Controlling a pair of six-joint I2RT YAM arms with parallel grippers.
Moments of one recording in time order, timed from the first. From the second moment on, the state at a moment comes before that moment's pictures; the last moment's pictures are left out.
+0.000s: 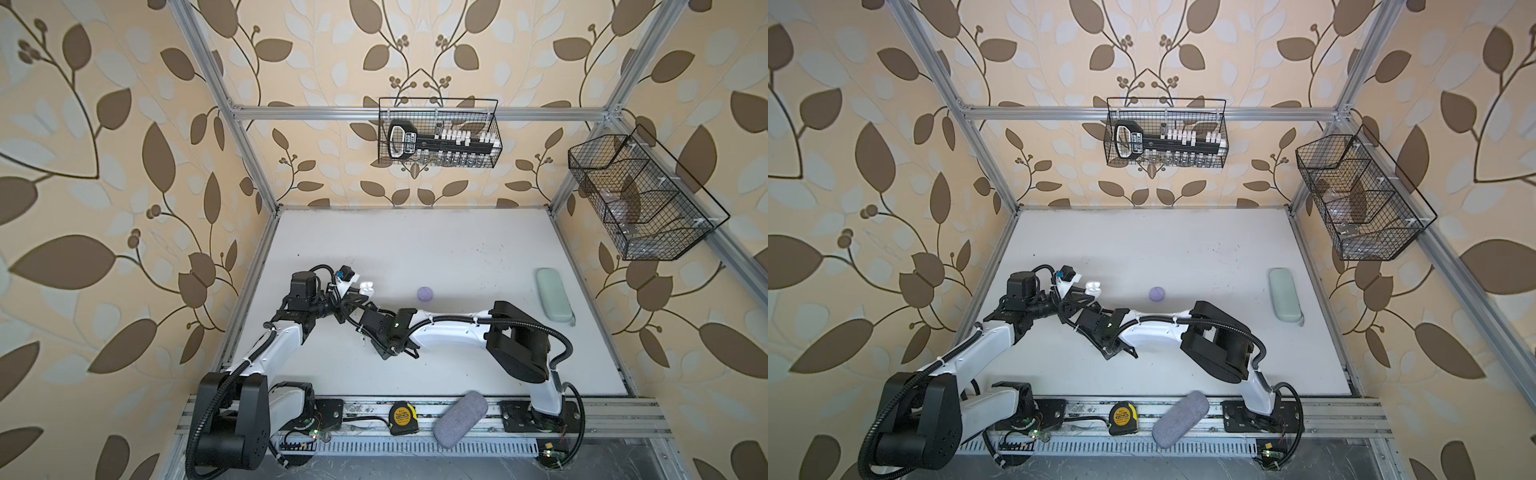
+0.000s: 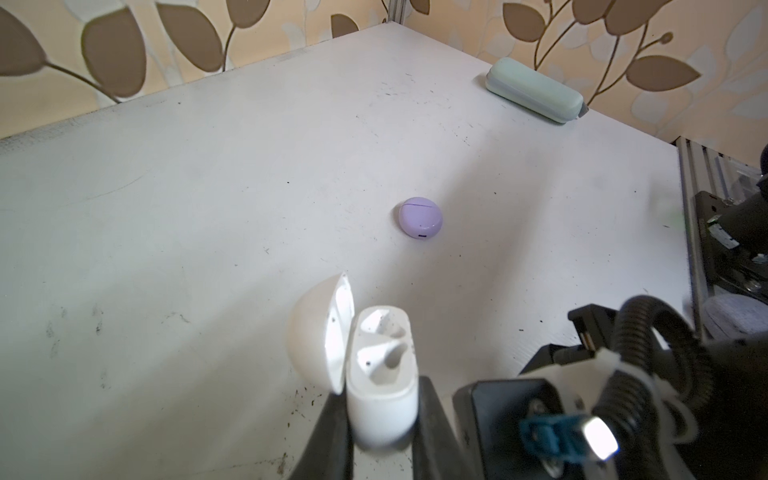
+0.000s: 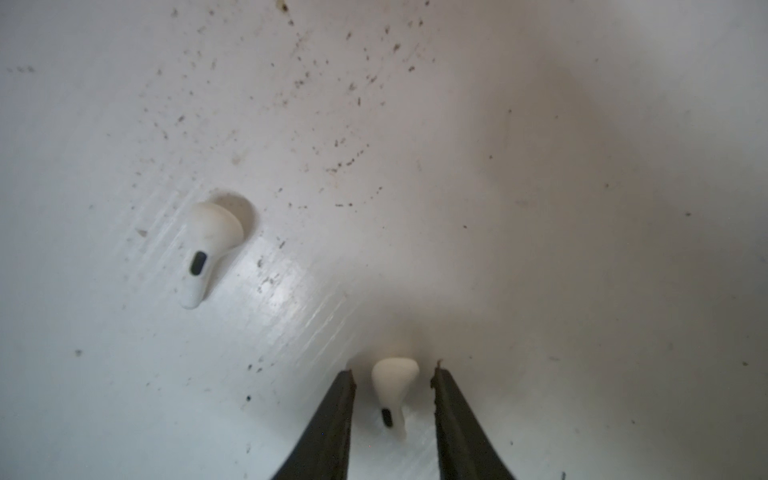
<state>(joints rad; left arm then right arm) -0.02 1.14 0.47 0.02 0.85 0.38 1.17 2.06 1.43 -0.65 0.28 0.47</state>
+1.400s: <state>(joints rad) -0.02 1.14 0.48 0.02 0.84 0.38 1.15 2.06 1.42 -0.62 0.25 0.37</state>
